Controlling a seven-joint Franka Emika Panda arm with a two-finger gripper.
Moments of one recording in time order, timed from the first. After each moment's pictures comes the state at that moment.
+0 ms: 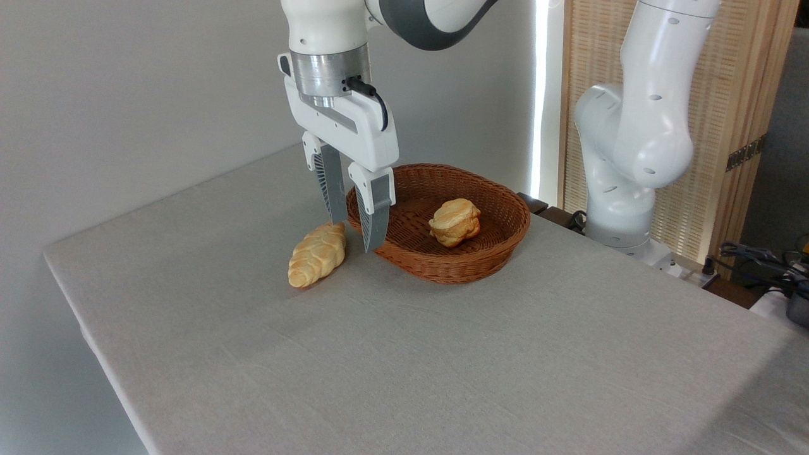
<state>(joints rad) -0.51 -0.28 0.28 -2.10 0.04 1.88 0.60</state>
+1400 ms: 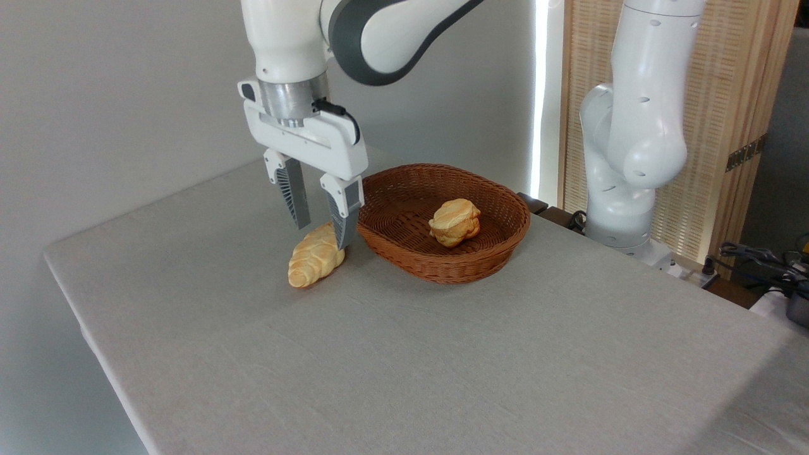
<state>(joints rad) -0.63 -0.14 0.27 -2.08 -0.05 1.99 0.25</state>
